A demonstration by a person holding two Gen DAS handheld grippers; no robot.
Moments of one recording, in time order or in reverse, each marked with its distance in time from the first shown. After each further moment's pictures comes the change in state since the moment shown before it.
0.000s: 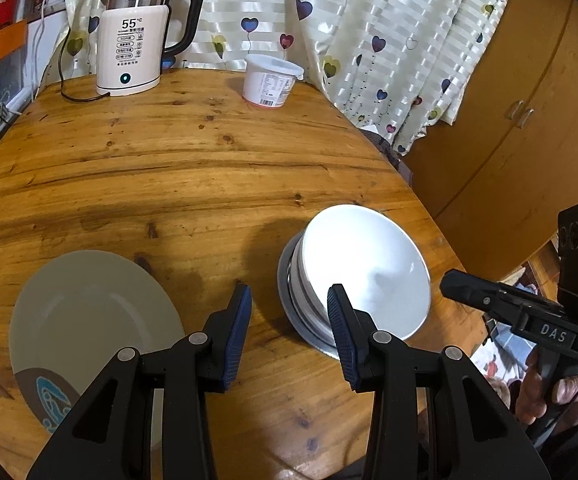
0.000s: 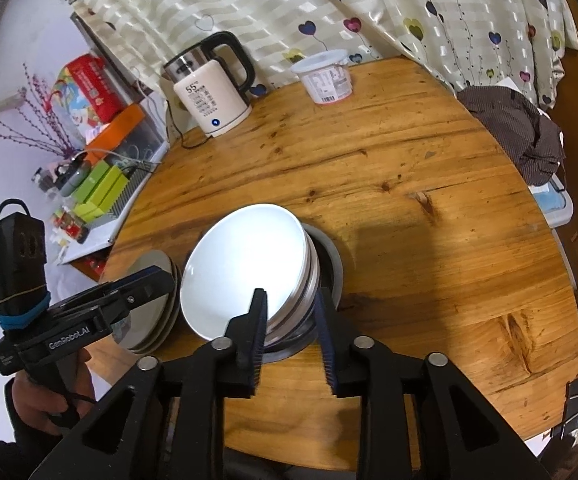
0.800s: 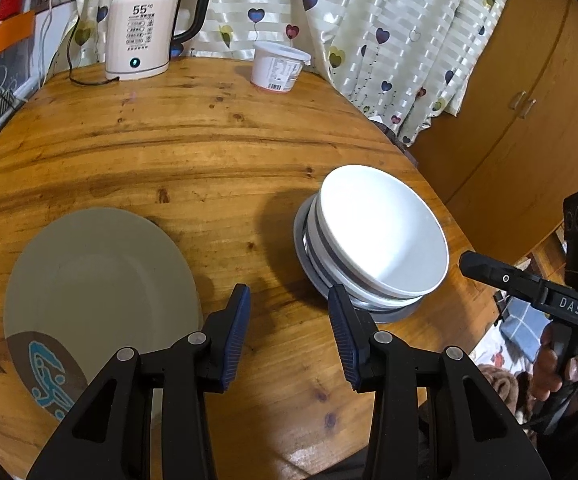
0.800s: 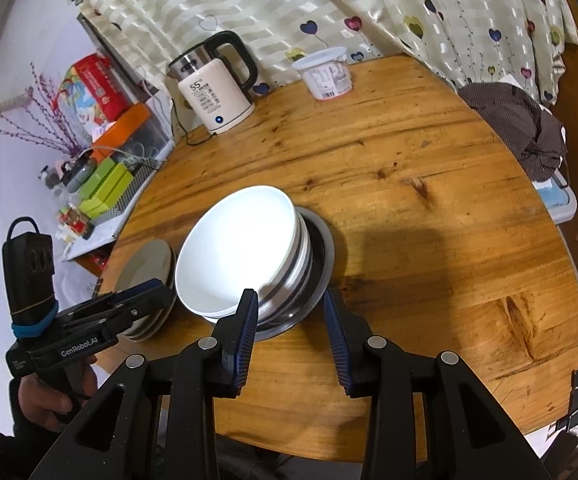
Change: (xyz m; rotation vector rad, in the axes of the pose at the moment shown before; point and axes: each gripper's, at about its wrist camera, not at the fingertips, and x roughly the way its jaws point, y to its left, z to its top) left arm 0.004 0.012 -0.028 -0.010 0.018 0.007; right arm -0.001 -0.012 -0.017 0.006 -0.001 0.028
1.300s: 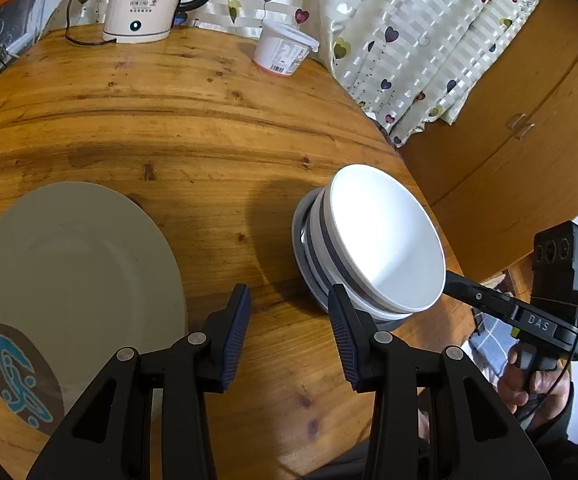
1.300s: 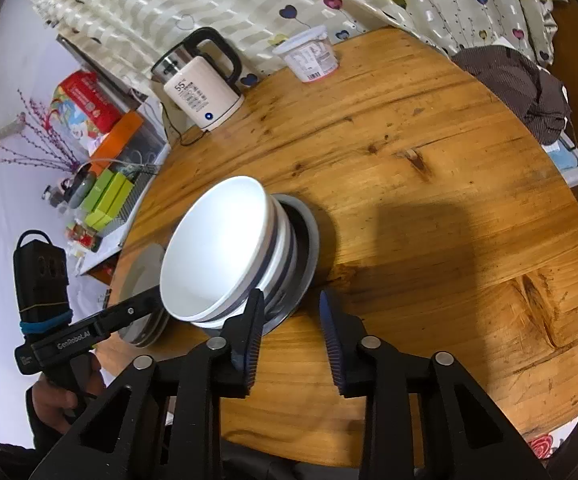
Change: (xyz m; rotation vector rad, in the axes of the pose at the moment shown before) left arm 0.017 0.014 0.006 -0.103 0.065 -0.106; right arm 0.014 -0.024 -0.002 0.104 0.041 0.055
